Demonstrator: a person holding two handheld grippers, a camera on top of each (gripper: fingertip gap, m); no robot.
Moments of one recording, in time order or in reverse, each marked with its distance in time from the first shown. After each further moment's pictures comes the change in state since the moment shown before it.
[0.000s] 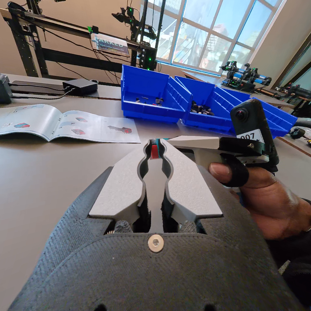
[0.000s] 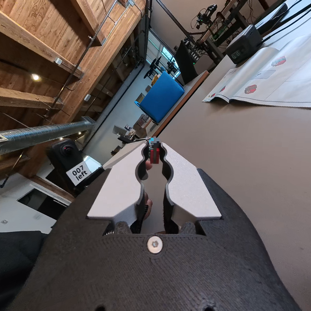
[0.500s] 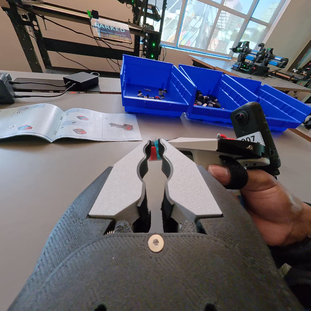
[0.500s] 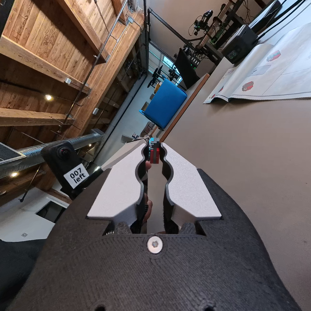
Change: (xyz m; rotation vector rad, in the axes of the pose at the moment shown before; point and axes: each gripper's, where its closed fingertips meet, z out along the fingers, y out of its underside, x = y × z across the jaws) left arm 0.005 -0.004 0.007 -0.081 -0.034 0.039; right arm 0.004 -0.006 -0.003 0.048 -0.016 0.097
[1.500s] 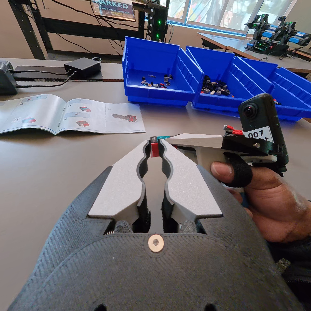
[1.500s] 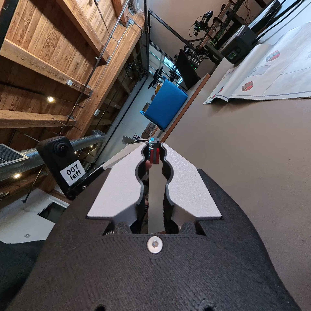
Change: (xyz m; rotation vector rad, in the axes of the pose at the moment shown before) left arm -0.002 0.005 0.001 -0.094 -0.035 0.014; right arm 0.000 -0.001 -0.001 0.005 -0.005 0.011
